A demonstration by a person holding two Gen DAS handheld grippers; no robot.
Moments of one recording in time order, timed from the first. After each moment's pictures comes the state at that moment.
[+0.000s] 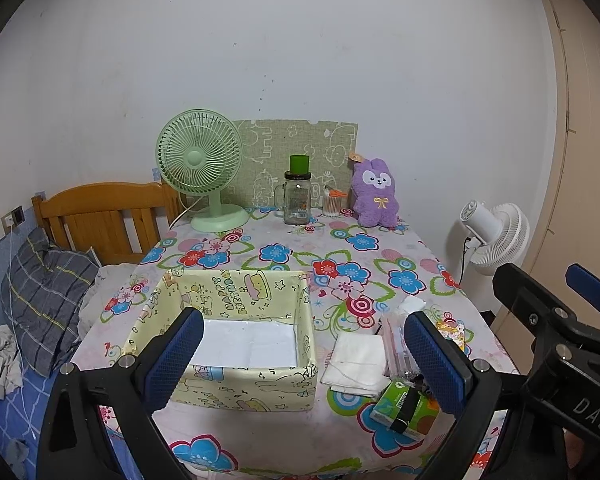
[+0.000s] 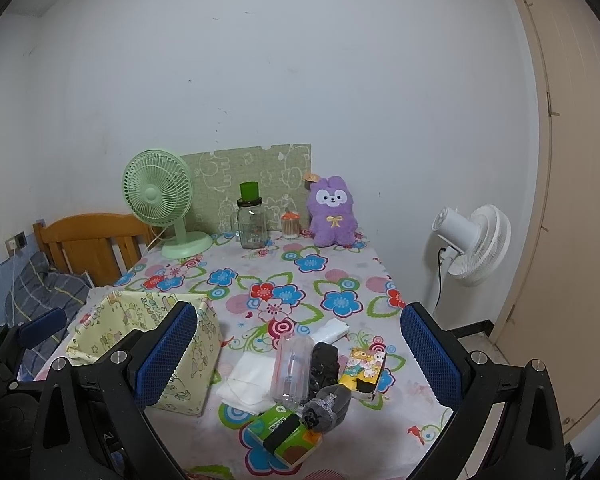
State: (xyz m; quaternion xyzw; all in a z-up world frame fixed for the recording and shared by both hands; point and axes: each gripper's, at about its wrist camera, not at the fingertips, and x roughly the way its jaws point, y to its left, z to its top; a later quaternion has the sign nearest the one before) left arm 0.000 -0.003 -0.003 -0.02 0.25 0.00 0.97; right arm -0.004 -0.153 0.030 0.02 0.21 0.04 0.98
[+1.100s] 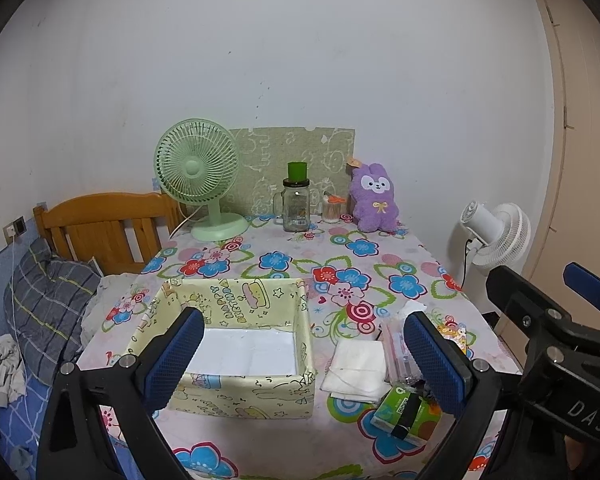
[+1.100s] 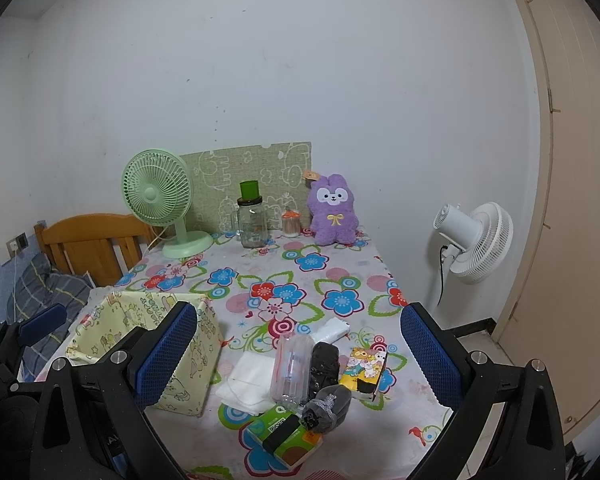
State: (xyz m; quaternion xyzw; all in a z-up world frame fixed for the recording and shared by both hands) left arm 0.004 -0.016 0.000 -0.01 0.24 0.01 0.97; right arm 0.001 -0.157 0.030 0.03 0.21 0.04 0.98
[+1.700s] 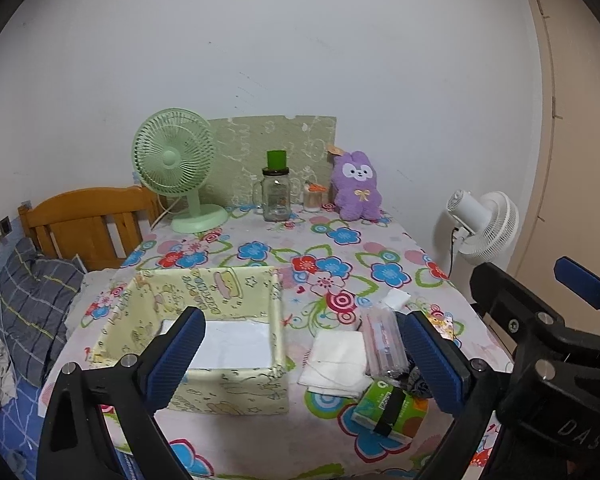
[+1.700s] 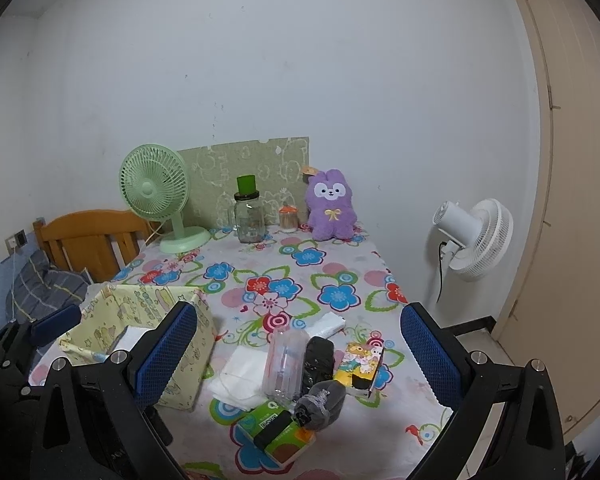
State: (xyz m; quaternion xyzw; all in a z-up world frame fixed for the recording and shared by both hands) left arm 0.012 -0.036 -0.020 0.00 0.25 -0.02 0.97; right arm 0.003 -0.164 0.018 0.03 0.22 0.04 0.98
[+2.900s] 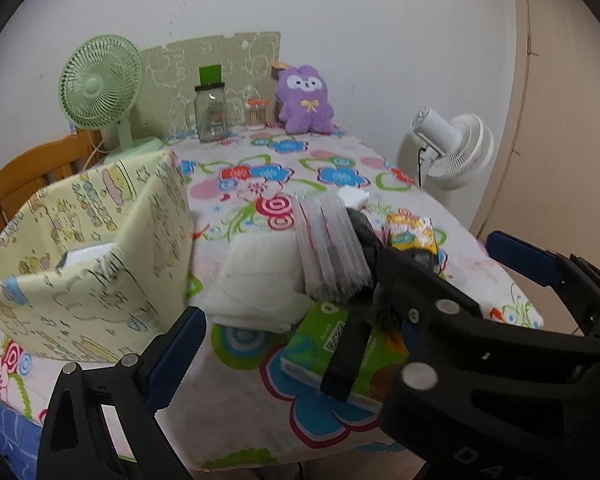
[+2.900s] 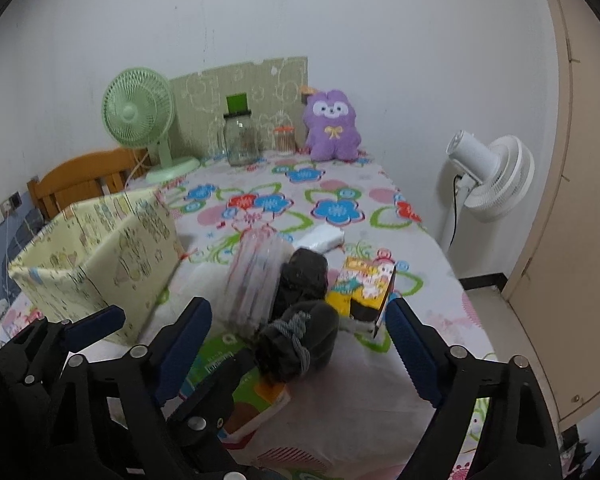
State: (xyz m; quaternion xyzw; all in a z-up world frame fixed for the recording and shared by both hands) left arm 0.044 -0.094 -0.131 0.02 0.35 -0.09 0.93; right arm 0.042 -0.180 -0.098 0.03 0.31 0.06 0.95
